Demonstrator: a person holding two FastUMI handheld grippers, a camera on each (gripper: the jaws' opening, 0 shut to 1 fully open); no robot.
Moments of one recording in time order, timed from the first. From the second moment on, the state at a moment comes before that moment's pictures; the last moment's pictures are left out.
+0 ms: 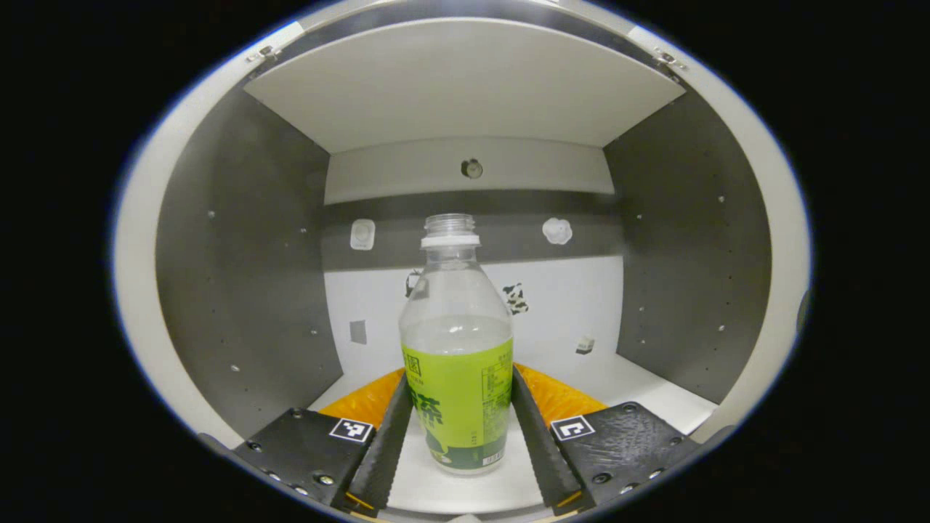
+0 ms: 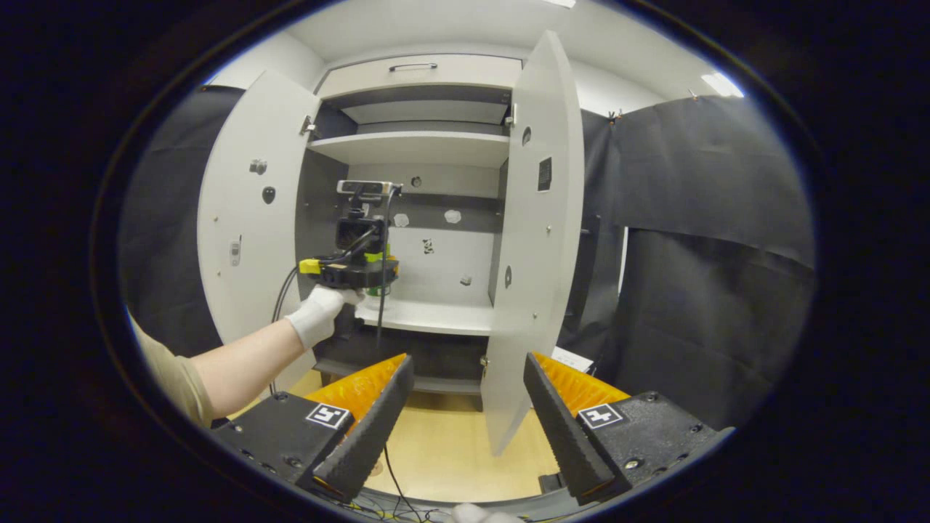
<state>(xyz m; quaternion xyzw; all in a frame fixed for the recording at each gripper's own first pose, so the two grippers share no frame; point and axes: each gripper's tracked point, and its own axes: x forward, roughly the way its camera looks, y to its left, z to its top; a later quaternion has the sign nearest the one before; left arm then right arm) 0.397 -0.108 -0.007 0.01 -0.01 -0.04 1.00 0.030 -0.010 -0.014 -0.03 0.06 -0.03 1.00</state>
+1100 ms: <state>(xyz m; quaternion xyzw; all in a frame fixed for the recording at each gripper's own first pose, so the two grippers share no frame) 0.132 -0.104 -0.108 0.02 -0.03 -0.12 0.99 0.018 -0.025 -0.035 -0.01 0.06 -0.02 1.00</state>
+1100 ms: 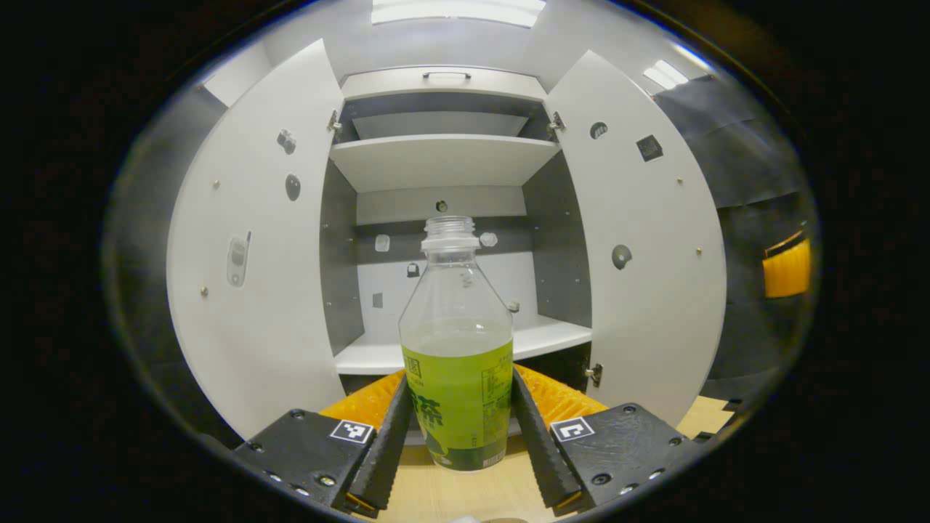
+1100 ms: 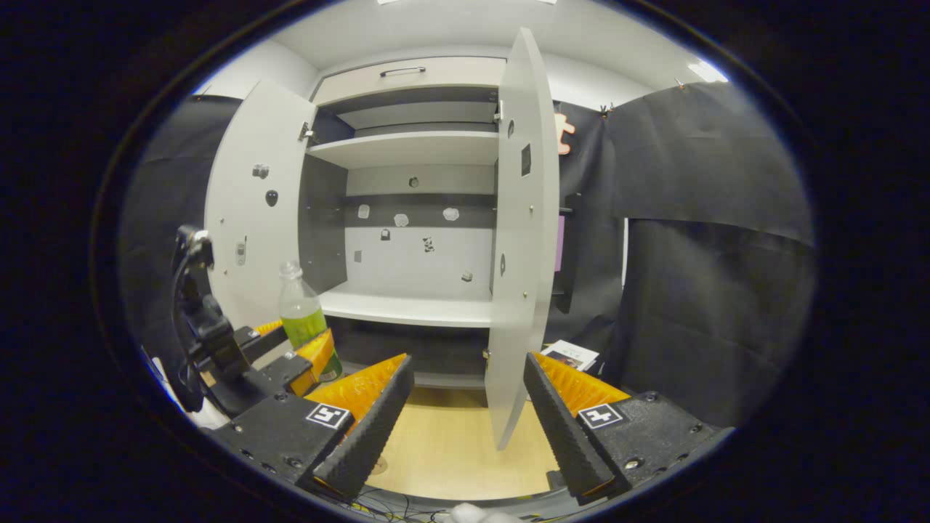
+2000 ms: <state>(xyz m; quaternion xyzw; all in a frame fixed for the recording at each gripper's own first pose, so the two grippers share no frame) 0.085 -0.121 -0.327 -0.02 0.03 -0.19 0.98 0.031 -0.041 -0.051 -0.06 0.12 -0.03 0.99</state>
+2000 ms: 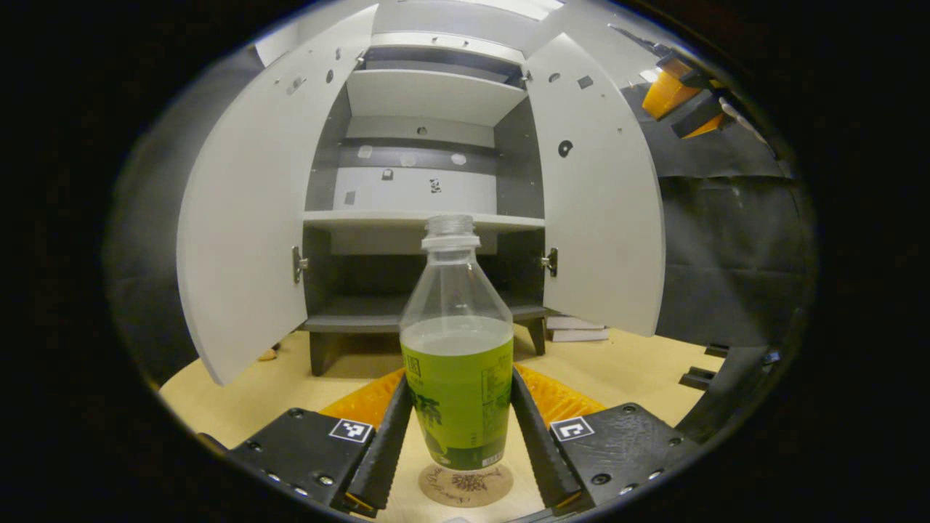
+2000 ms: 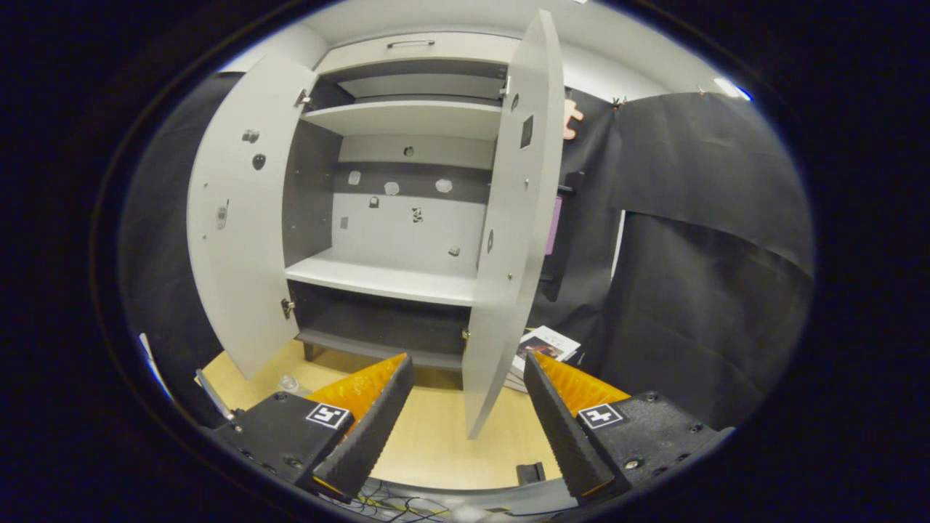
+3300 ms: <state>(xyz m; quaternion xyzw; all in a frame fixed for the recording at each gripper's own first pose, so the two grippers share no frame) 0.087 -0.120 -0.220 -0.01 -0.04 -0.19 0.98 0.023 -0.024 -0.034 -0.04 0.10 -0.01 0.99</state>
